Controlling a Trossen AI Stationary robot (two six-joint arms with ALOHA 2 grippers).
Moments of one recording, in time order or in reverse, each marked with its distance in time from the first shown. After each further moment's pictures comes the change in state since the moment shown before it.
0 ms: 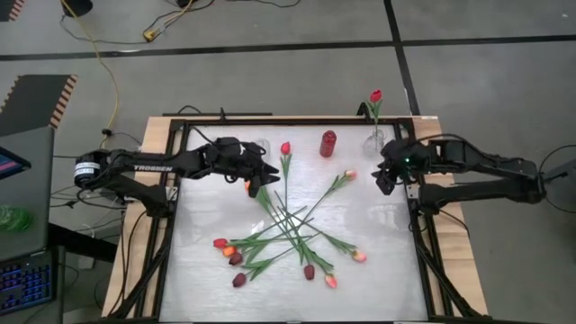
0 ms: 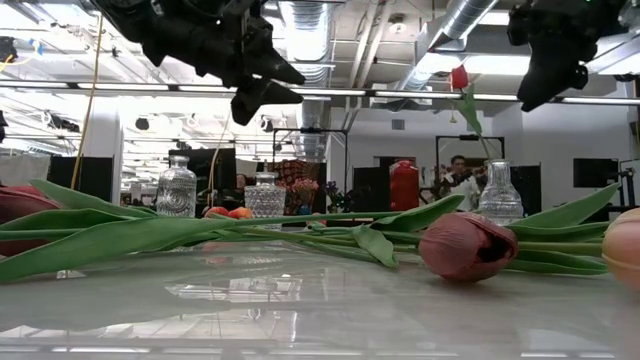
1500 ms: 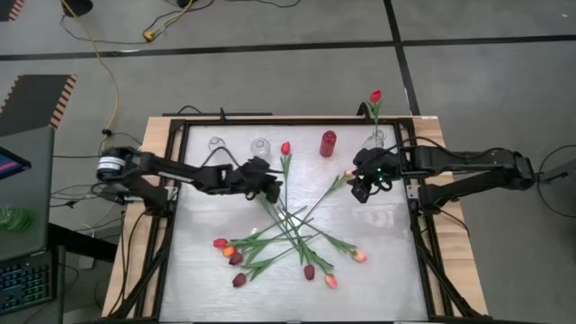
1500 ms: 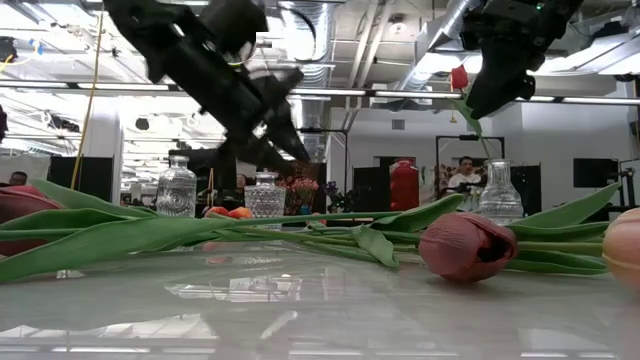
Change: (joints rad) left arm -0.151 0.257 0.025 -0.032 -0.507 -0.367; right arm 0.104 0.248 0.000 0.275 0.007 -0.015
